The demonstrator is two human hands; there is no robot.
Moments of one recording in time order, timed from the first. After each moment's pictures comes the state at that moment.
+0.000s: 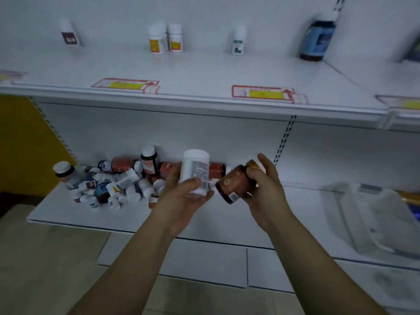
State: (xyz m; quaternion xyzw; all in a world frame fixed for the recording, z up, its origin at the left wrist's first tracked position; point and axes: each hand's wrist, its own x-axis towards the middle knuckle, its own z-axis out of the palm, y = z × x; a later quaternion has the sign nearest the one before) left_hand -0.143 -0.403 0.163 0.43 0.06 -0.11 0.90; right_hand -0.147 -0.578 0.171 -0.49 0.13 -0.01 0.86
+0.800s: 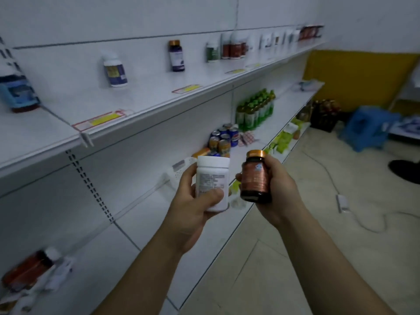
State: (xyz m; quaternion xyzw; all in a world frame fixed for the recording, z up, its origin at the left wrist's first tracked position) left_hand -0.291 -0.668 0.229 0.45 -0.29 -0.49 0.69; right_hand -0.414 -0.776 0.235 -0.36 0.32 -0.42 0.77
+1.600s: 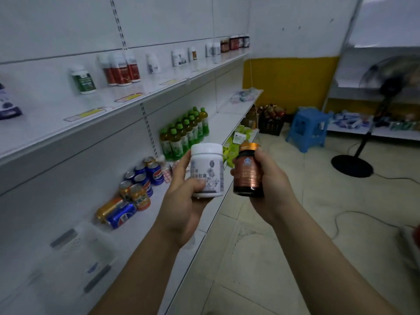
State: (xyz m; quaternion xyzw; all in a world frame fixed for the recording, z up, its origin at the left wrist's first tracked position) left_hand -0.449 -1.025 0.247 0.37 -0.34 -0.55 0.67; right_hand -0.589 -1.094 0.247 -0.36 0.33 -0.51 0.71
